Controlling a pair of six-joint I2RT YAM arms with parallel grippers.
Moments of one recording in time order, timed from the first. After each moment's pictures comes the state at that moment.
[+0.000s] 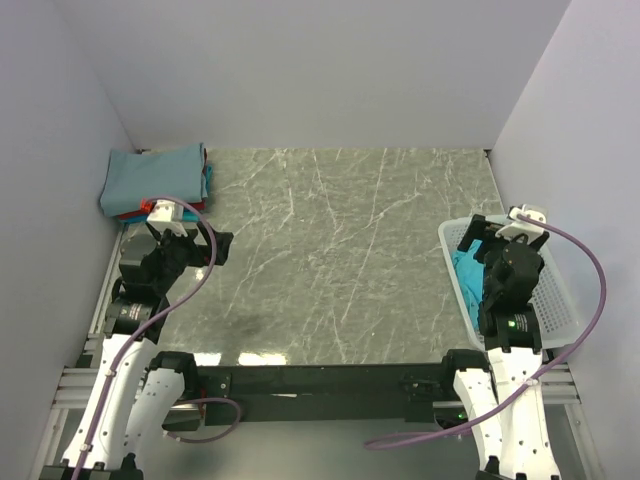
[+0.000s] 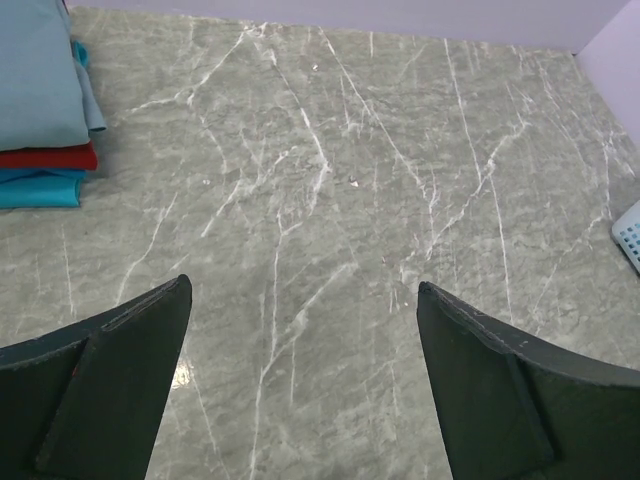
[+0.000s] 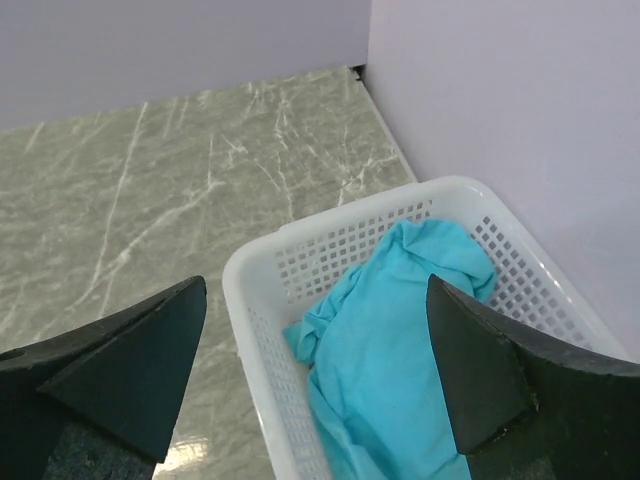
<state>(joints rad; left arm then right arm) -0.08 0.61 0.66 -0.25 0.24 -0.25 -0.08 0.54 0.67 -0.27 0.24 0.05</state>
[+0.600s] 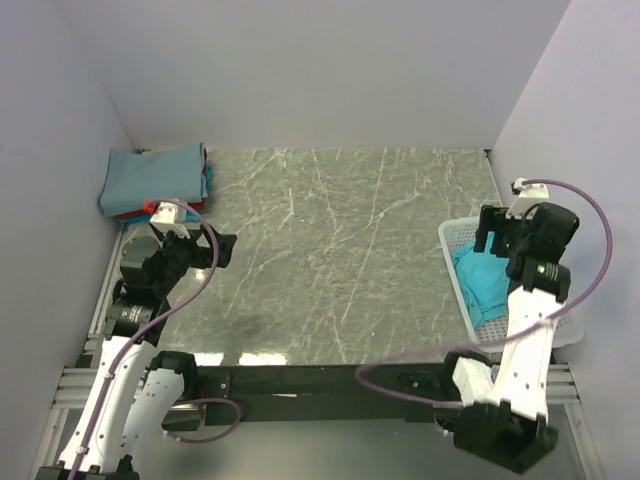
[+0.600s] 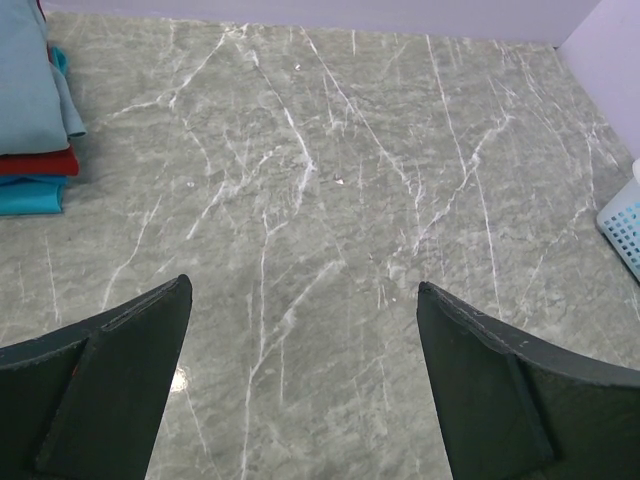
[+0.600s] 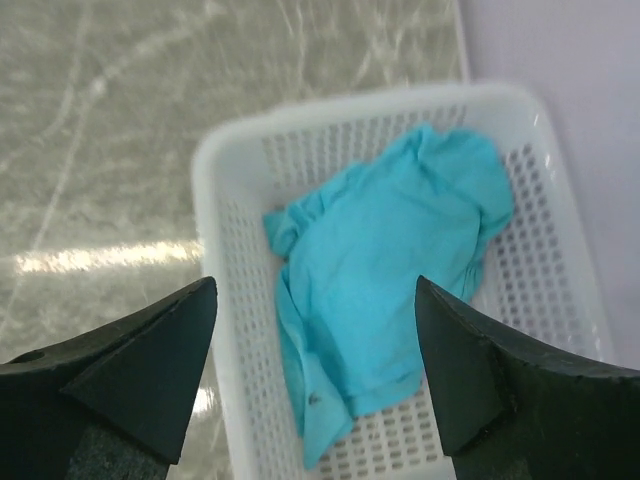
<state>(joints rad) -0.12 0.60 0.66 -0.25 0.24 -0.25 -0.38 0.86 0.98 -0.64 -0.23 -0.21</state>
